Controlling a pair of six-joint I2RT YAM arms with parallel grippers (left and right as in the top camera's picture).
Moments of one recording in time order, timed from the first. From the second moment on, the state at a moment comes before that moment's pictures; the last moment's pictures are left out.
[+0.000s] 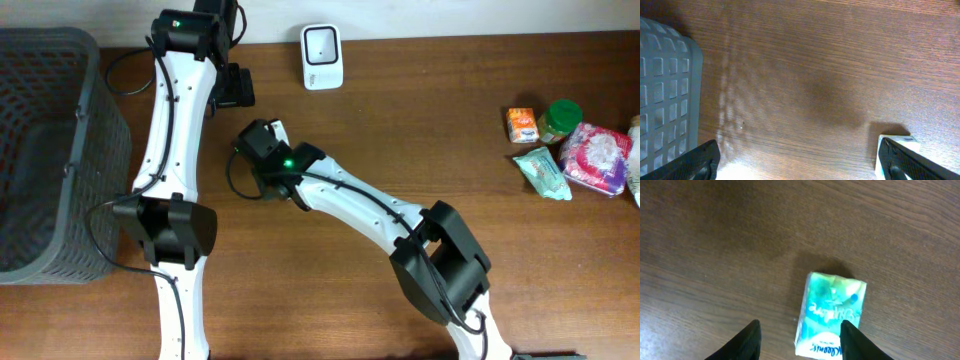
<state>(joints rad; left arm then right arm) -0.18 2.35 2.60 -1.60 -0.24 -0.30 0.80 2.18 1.76 -0.71 0.24 0.39</state>
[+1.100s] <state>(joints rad) -0.18 2.35 2.60 -1.60 -0.24 -0.30 -0.09 2.25 1.52 -0.81 -1.13 0.04</state>
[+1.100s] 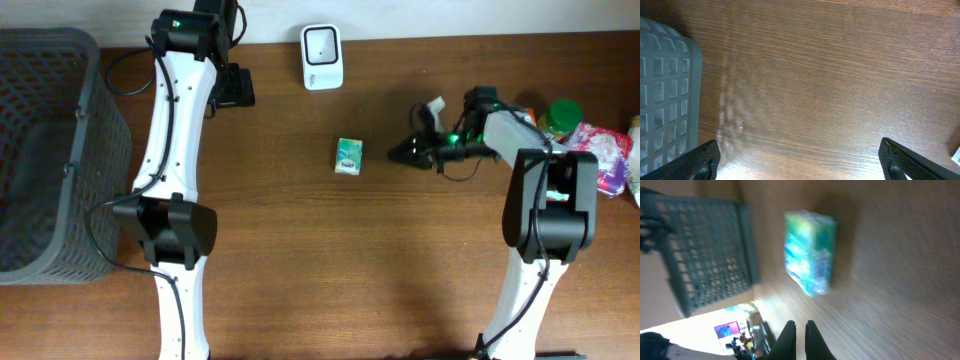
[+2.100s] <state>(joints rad) -0.18 2.35 2.60 -1.60 -0.24 -0.30 0.65 2.20 1.72 -0.69 0.58 0.44</state>
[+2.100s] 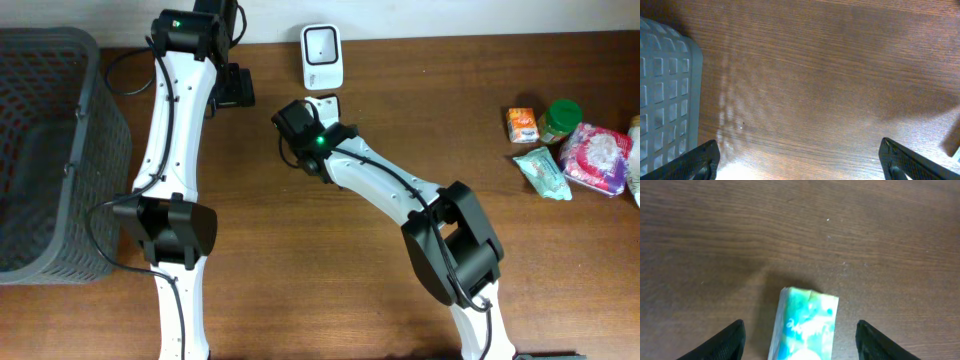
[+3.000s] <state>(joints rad) -0.18 2.35 2.60 -1.60 -0.24 -0.30 0.32 2.29 1.92 -0.87 -0.52 0.33</state>
